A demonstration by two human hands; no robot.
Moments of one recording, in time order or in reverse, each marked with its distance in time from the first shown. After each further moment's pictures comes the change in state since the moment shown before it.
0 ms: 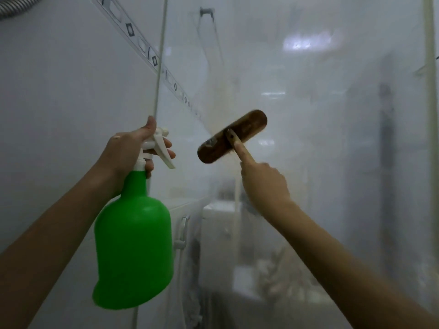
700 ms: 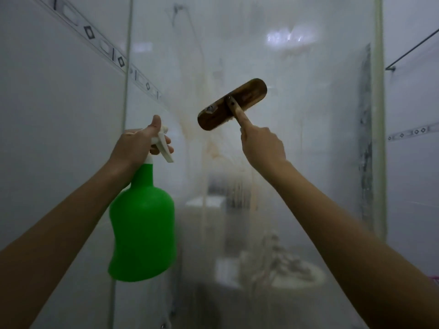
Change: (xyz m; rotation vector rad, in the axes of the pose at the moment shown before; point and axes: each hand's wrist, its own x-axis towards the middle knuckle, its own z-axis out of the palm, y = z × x) left_hand 0.010 0.001 0.074 0.128 0.030 0.125; right_hand 0.041 0.075 -0.053 0.013 0.045 0.070
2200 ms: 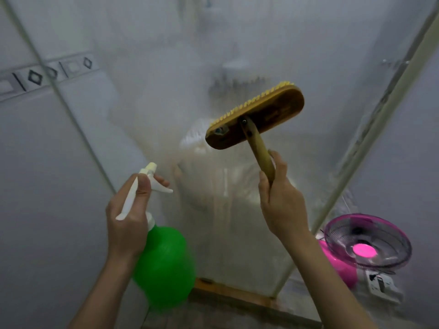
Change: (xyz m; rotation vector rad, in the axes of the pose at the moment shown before) left_hand 0.032 0.172 0.118 0.261 0.034 -0.340; right_hand 0.053 0.129 -0.111 0.496 -0.333 0.271
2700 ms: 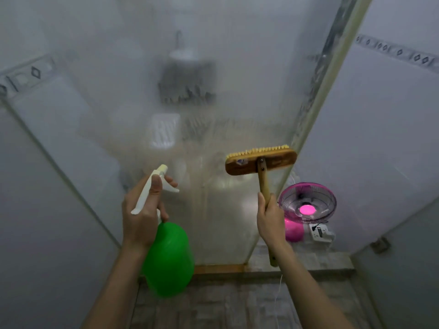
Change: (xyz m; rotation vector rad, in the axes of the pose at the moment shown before) left_hand 0.016 0.025 -0.008 -0.185 -0.270 -0.058; right_hand -0.077 0.012 -0.008 0.000 0.023 0.657
